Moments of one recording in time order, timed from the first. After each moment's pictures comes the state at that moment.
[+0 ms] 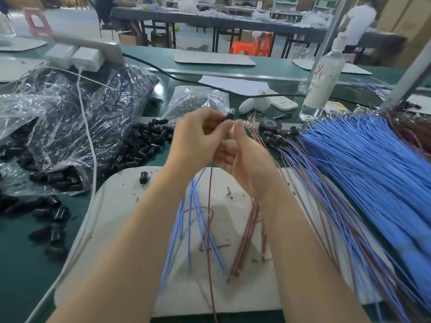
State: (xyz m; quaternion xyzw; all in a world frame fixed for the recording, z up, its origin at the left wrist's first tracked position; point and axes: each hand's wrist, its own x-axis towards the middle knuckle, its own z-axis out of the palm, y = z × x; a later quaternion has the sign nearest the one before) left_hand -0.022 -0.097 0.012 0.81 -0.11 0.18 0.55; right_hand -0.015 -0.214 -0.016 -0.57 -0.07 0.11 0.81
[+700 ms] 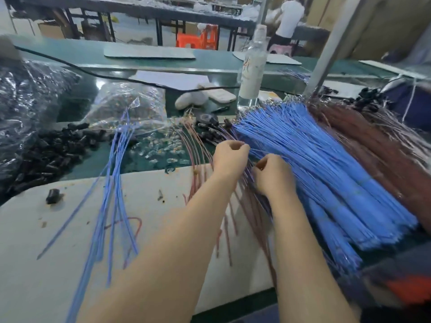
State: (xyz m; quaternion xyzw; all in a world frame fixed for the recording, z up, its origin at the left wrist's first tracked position) left_hand 0.011 -0.281 -0.041 0.70 0.02 -0.08 0.71; right_hand -0.040 -0.360 -0.036 -0.94 0.24 -0.08 0.23
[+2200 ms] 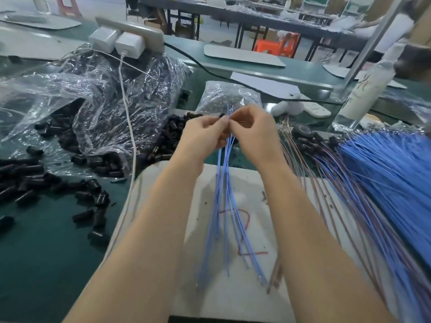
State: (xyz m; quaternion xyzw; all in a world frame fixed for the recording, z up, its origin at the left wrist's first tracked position) left_hand 0.002 -0.048 -0.011 0.64 0.07 0.06 0.76; right_hand 0.013 -0.156 0.007 -0.84 -0.11 -0.13 0.52
